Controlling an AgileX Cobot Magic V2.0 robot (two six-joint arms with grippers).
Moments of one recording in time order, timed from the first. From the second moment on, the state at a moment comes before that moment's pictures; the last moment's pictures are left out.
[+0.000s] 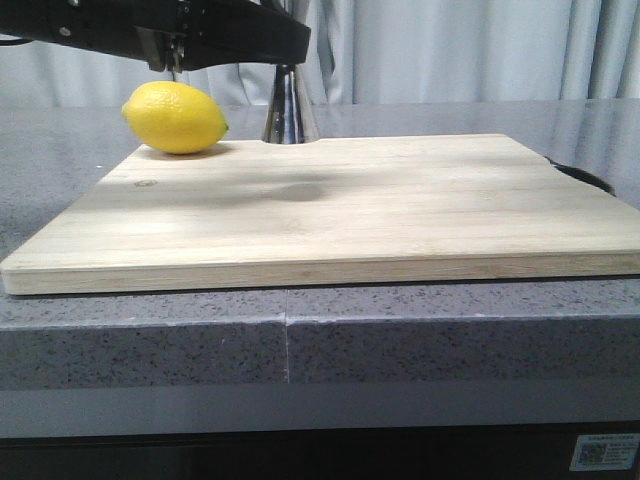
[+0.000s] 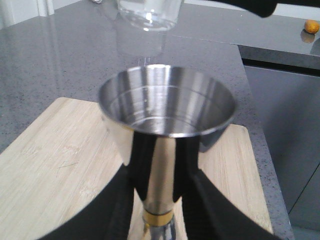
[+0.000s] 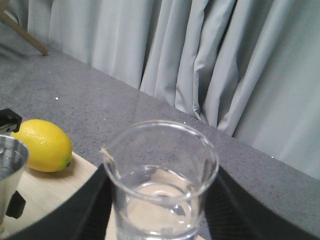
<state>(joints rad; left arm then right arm) -0.29 1.78 -1.16 -1.61 1.16 2.02 0.37 1.26 -0.89 -0.48 -0.26 0.18</state>
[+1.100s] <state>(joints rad) -0.30 1.78 -1.16 -1.61 1.16 2.02 0.46 1.32 -1.02 -0.69 -0.14 0.18</state>
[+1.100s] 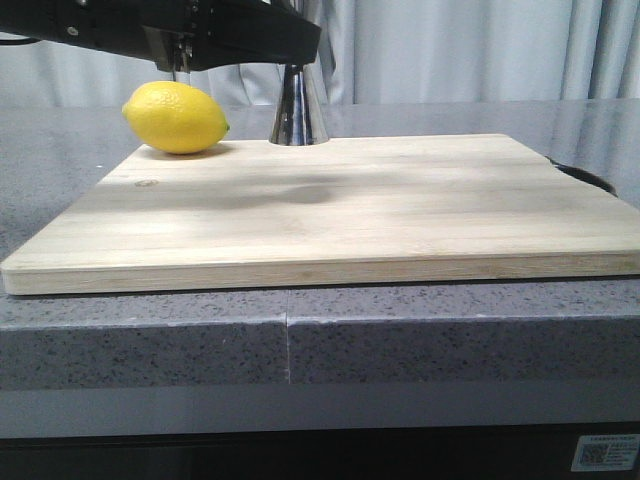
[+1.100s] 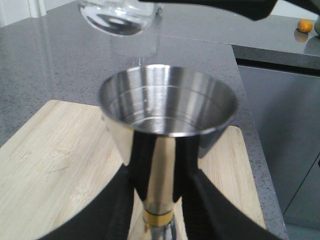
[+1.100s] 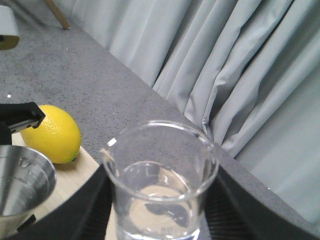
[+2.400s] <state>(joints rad) -0.32 1.78 -1.16 -1.61 1.16 2.02 0.46 1.32 -1.02 -0.89 -0.21 0.18</state>
